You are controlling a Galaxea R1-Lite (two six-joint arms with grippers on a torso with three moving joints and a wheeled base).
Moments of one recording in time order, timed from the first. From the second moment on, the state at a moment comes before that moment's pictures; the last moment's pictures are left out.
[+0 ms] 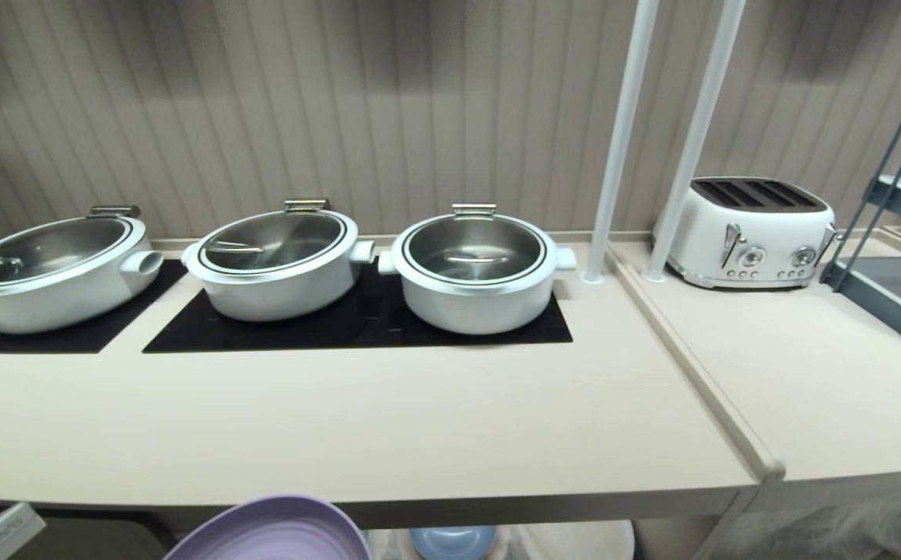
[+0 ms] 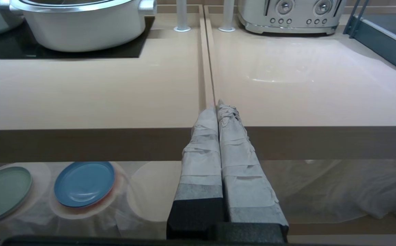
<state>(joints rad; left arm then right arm) 0.12 1.00 -0.44 0.63 -0.38 -0.23 0.00 0.00 0.00 0.00 0.00 0.00</state>
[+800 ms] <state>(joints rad) 0.11 0.99 -0.44 0.63 -0.39 -0.23 0.00 0.00 0.00 0.00 0.00 0.00</state>
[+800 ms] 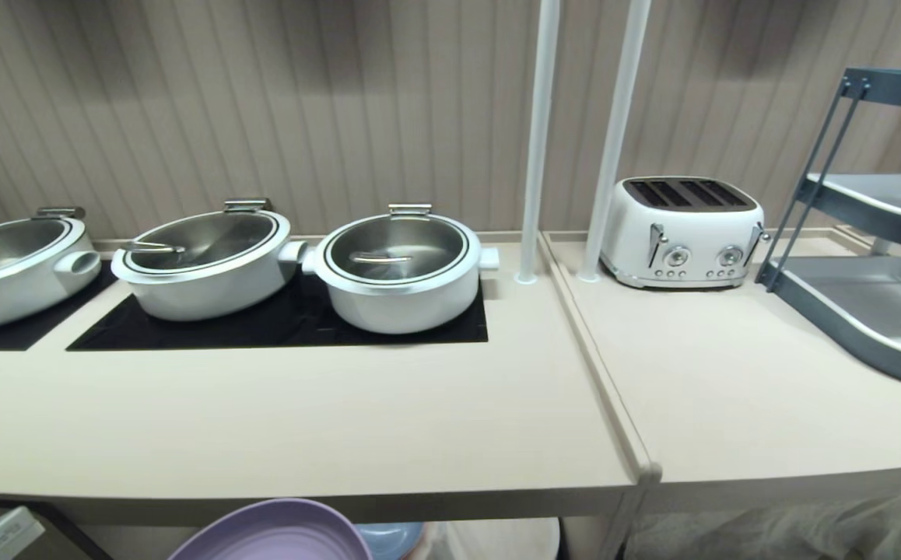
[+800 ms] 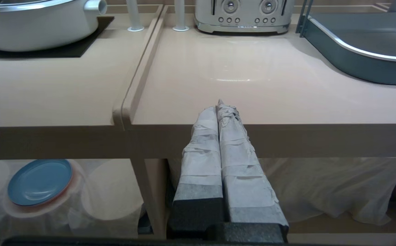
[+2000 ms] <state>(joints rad) 0.11 0.99 -0.43 0.63 -0.40 -0.23 0.00 0.00 0.00 0.00 0.00 0.00</state>
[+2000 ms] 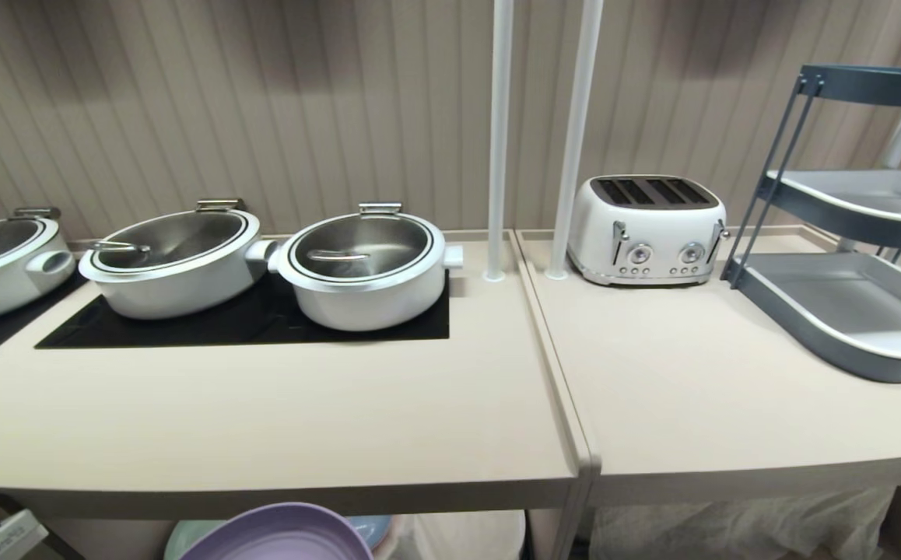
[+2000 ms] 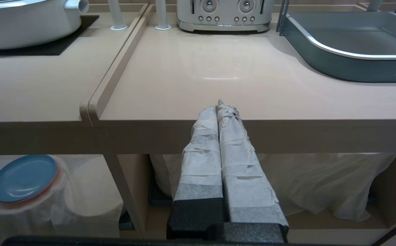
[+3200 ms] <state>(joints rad) 0.11 0.99 -0.42 0.63 -0.42 -0.23 0.00 0.00 0.00 0.00 0.00 0.00</state>
